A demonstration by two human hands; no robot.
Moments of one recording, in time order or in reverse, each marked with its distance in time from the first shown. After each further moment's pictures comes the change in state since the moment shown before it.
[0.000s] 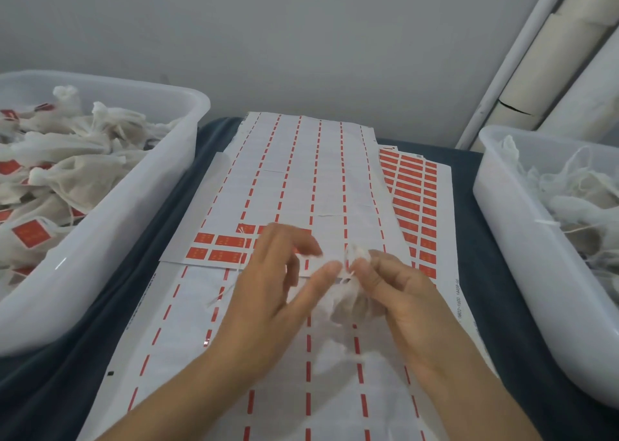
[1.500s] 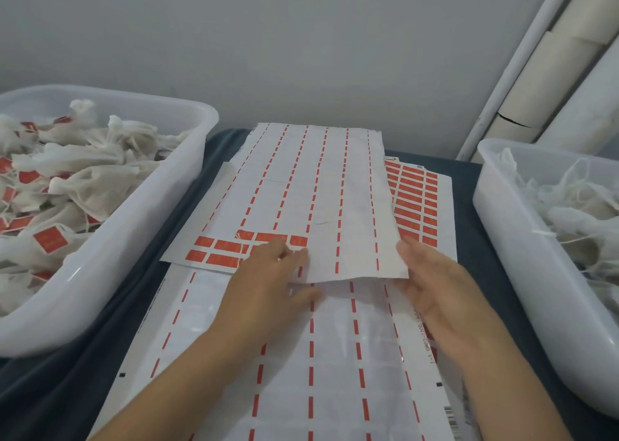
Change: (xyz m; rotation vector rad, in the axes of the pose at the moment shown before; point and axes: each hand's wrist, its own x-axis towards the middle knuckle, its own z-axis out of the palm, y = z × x) left_hand 0.023 -0.037 0.010 0.588 -0.099 -0.148; right_hand 0.022 0.001 -0.040 0.249 0.094 -0.007
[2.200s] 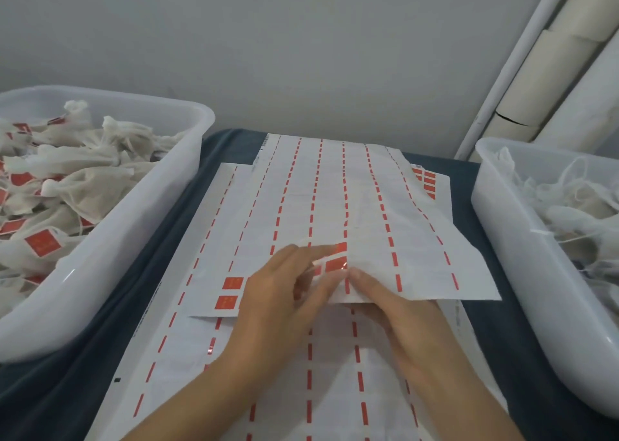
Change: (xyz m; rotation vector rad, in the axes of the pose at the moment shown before) left_hand -0.025 0.028 -0.016 -0.406 0.206 0.230; right_hand -0.024 0.017 0.037 -0.052 0.083 -0.021
